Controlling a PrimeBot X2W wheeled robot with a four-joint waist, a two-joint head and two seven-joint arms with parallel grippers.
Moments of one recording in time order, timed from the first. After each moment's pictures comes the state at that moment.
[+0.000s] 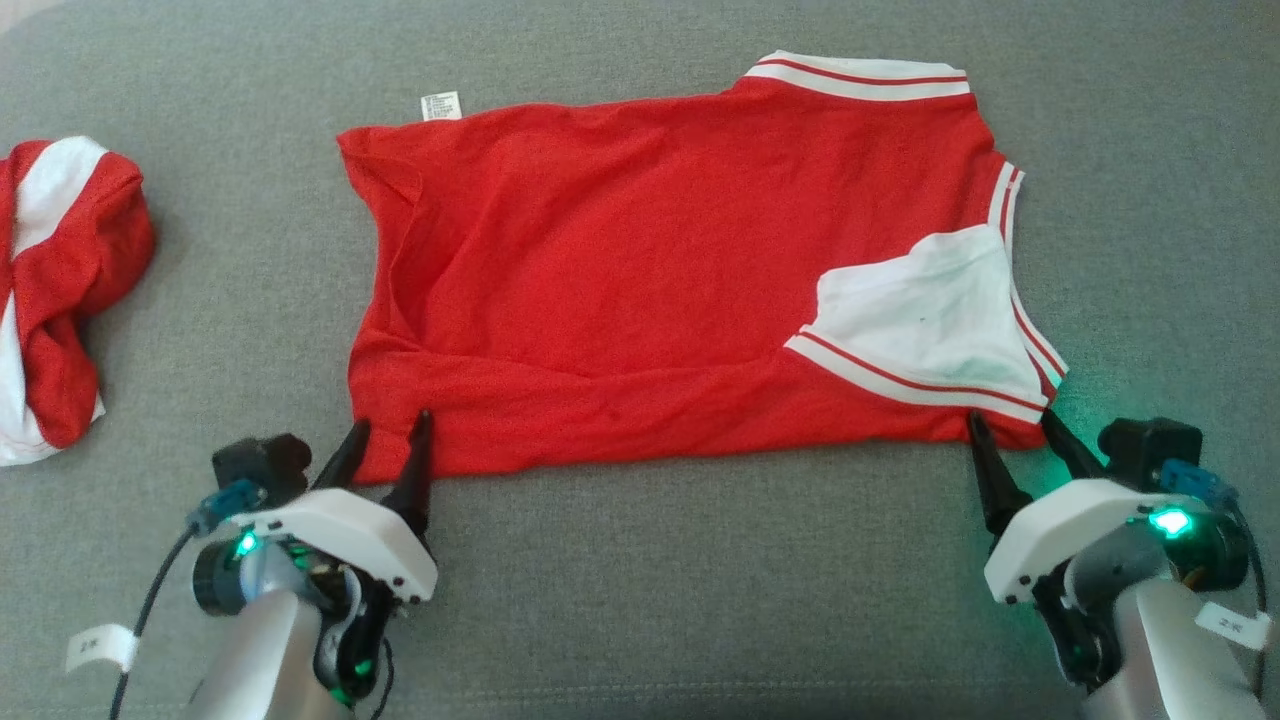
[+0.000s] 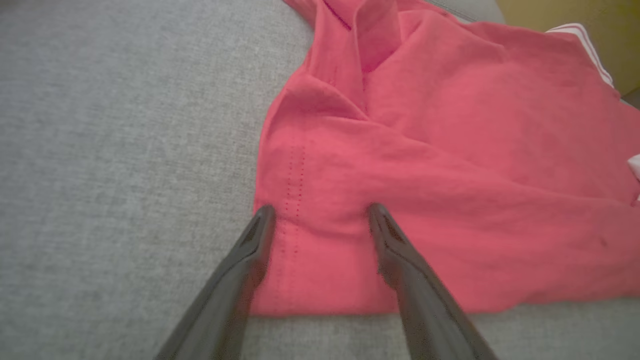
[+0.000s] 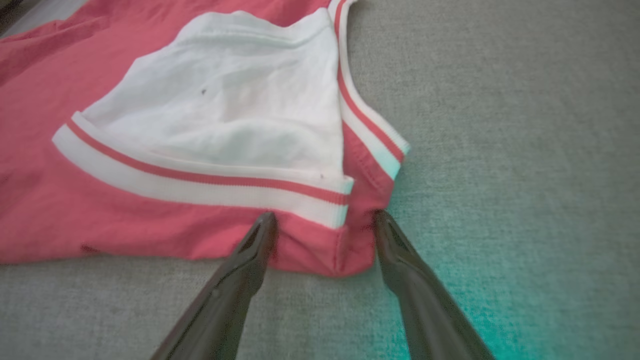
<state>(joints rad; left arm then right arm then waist) -0.23 0.10 -0.22 0.53 -0.44 -0.03 -0.08 -0.15 -0.08 -0.02 0.37 0.17 0.13 0.15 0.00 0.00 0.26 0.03</state>
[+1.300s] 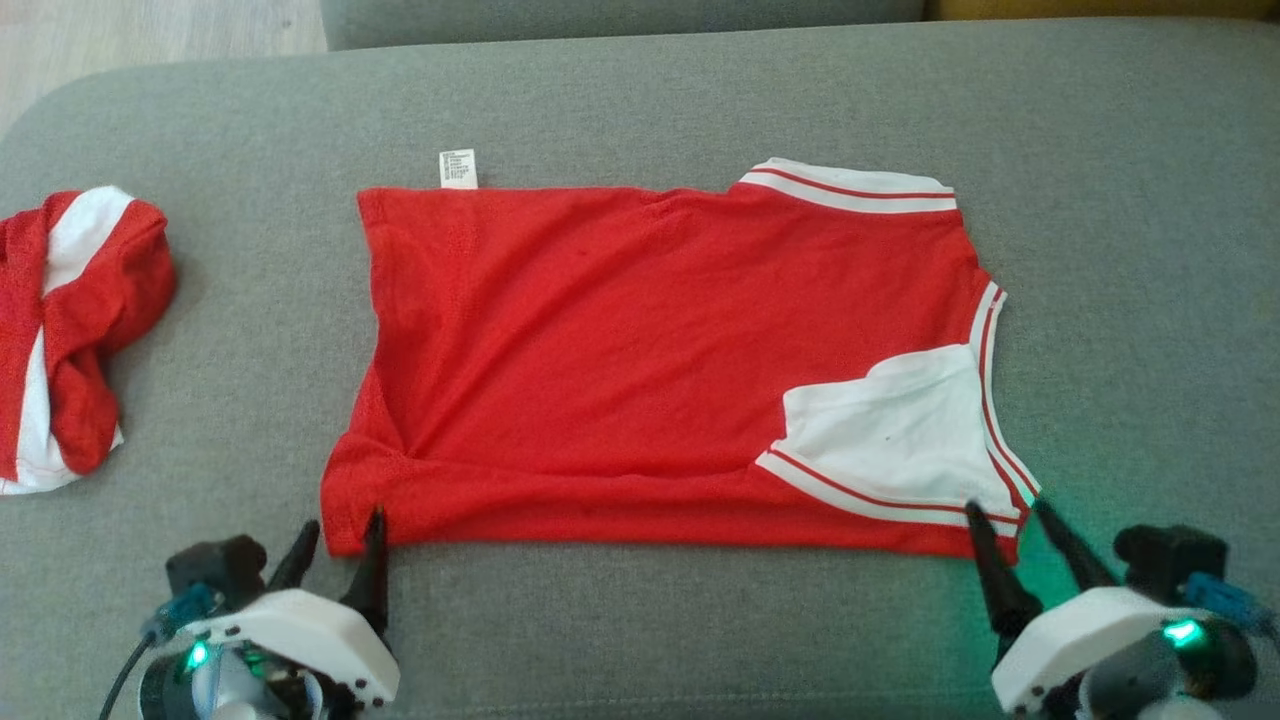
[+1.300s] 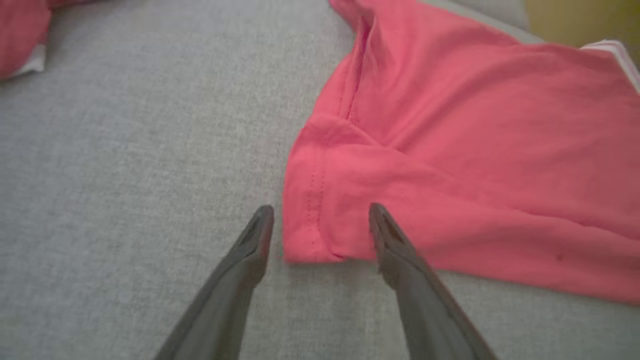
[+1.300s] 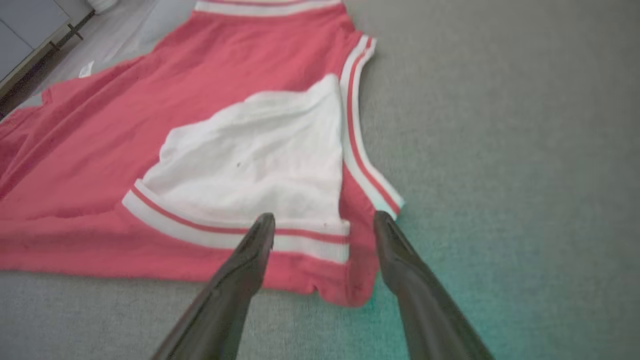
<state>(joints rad) 0.02 0.18 -0.21 0.27 -0.48 0.08 -0.01 0.12 -0.06 0.00 0.12 0.28 0.13 0.21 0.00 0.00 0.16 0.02</state>
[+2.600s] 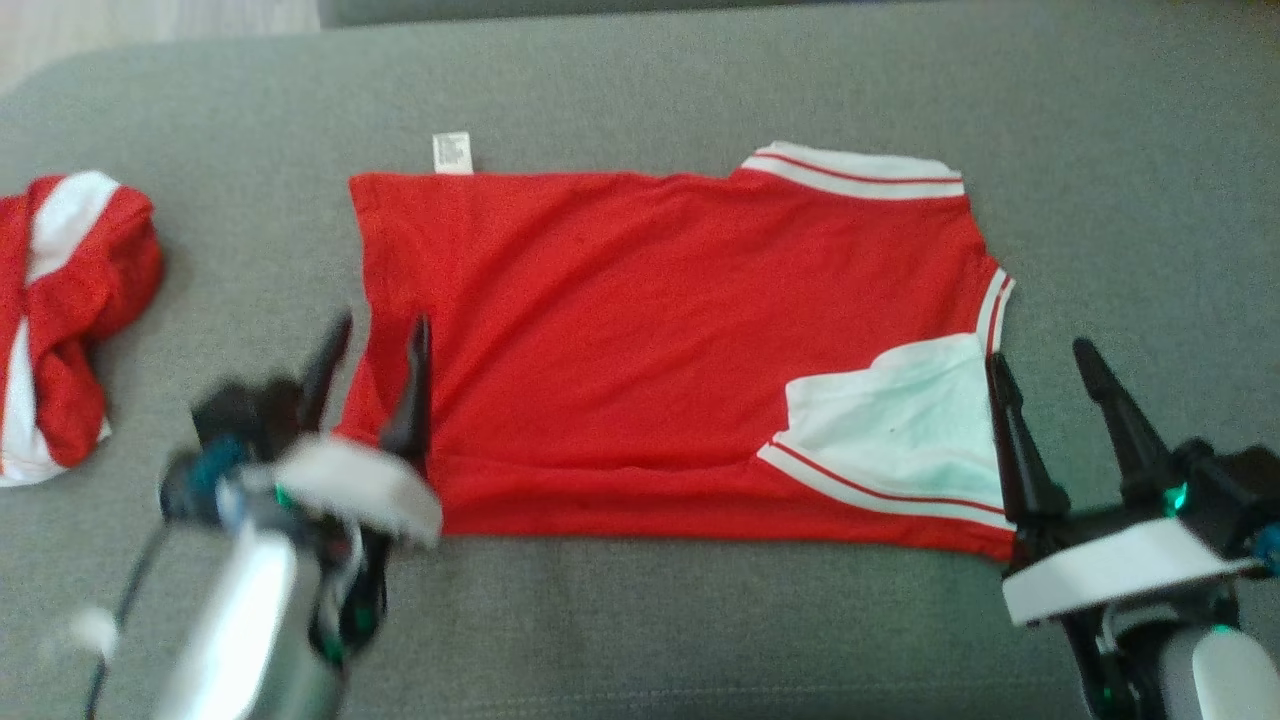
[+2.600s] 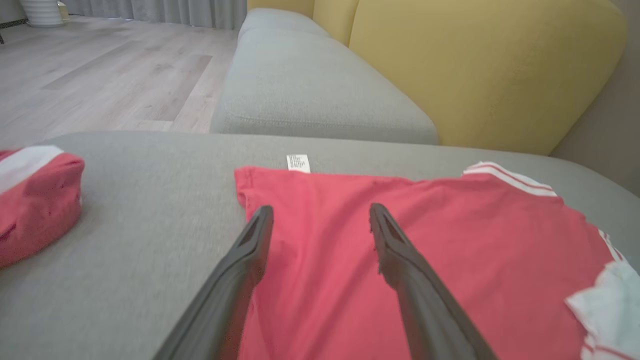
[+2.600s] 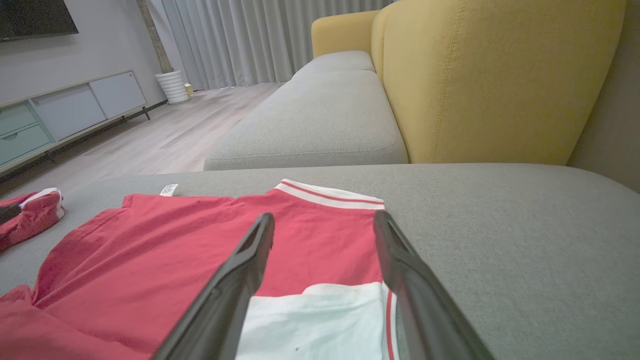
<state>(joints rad) -0.18 0.18 -0.30 0.19 -0.36 0.07 -0.14 0.07 -0.07 0.03 -0.20 0.18 0.13 0.09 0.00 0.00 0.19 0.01</state>
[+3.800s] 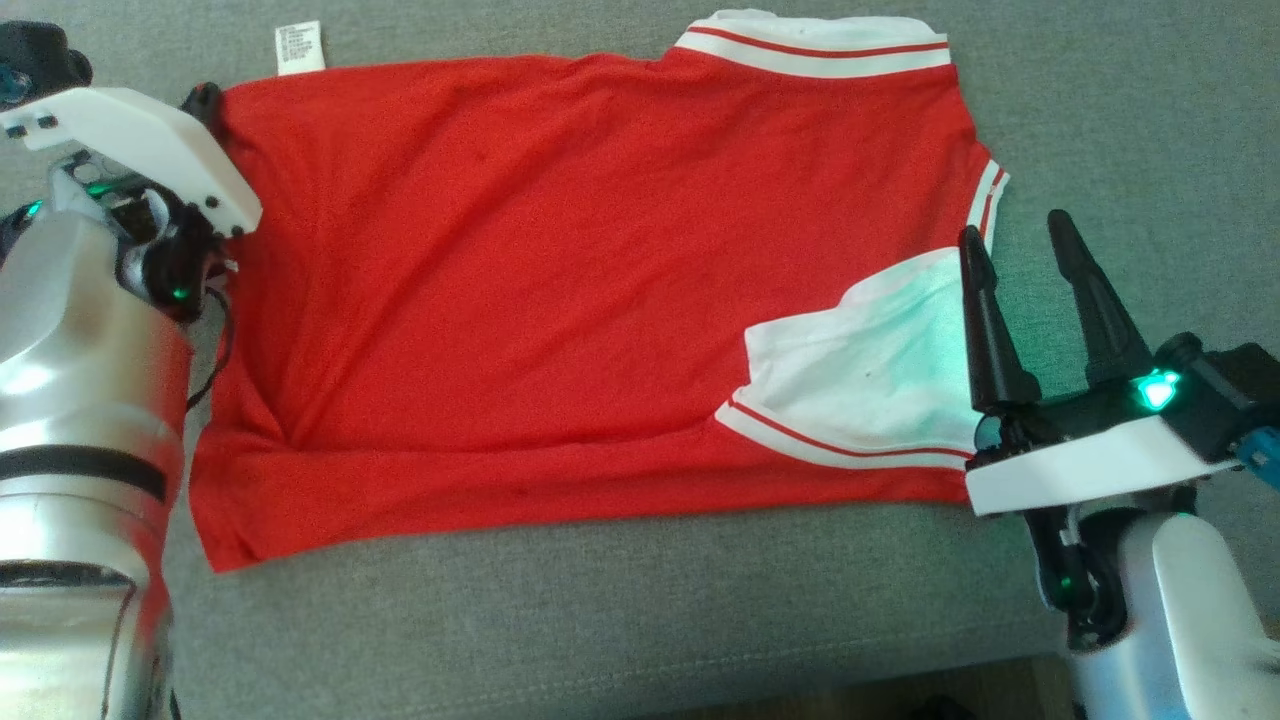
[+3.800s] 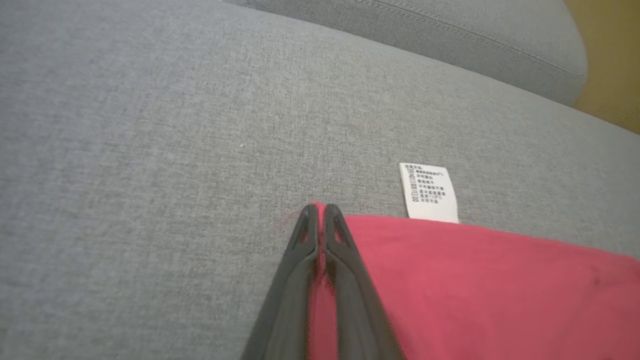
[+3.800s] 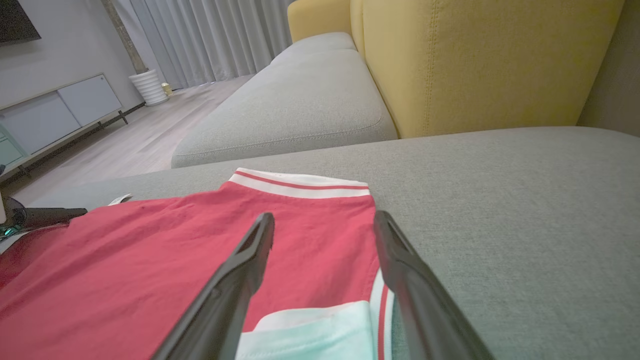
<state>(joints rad) -1.03 0.21 -0.19 1.16 -0.52 -0.10 0.08 -0.16 -0.06 0.09 -0.09 0.22 0.13 -0.01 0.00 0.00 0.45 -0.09</state>
